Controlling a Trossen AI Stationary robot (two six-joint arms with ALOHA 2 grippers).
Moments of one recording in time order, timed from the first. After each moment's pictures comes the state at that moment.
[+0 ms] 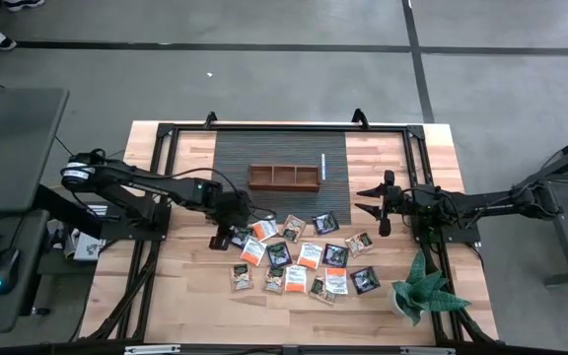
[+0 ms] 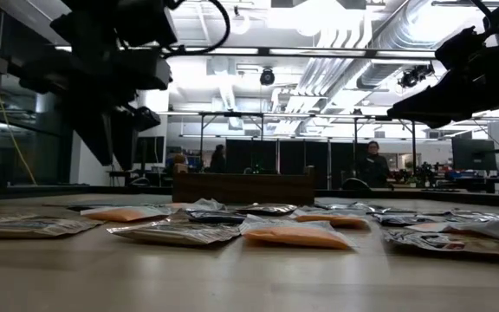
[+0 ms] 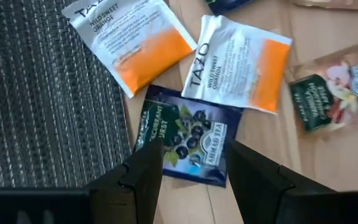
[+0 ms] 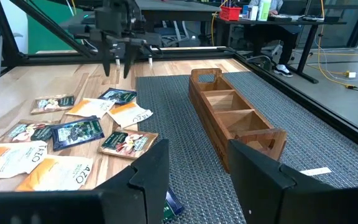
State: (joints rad) left arm -0.05 1.41 0.81 -0.57 0.14 0.10; right arm -0.01 0.37 0.01 0.19 0.19 0.03
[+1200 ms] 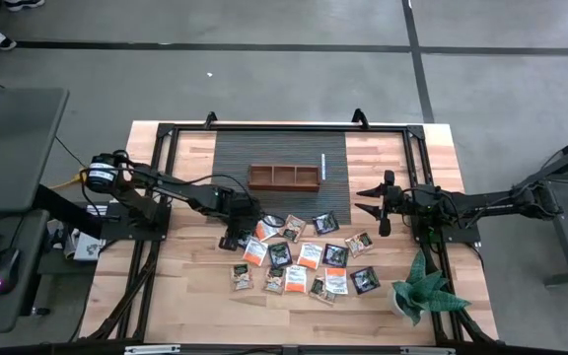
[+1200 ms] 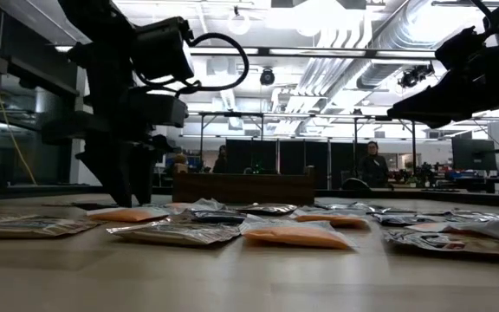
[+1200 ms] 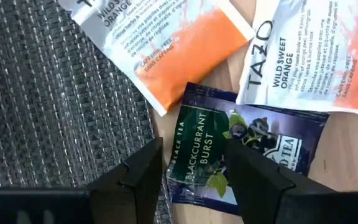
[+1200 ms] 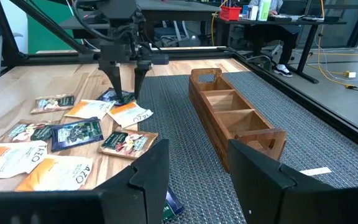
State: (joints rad) left arm -0.05 1.60 0.81 -0.44 0.03 0.18; right arm -0.01 0.37 0.01 0.19 0.19 0.03
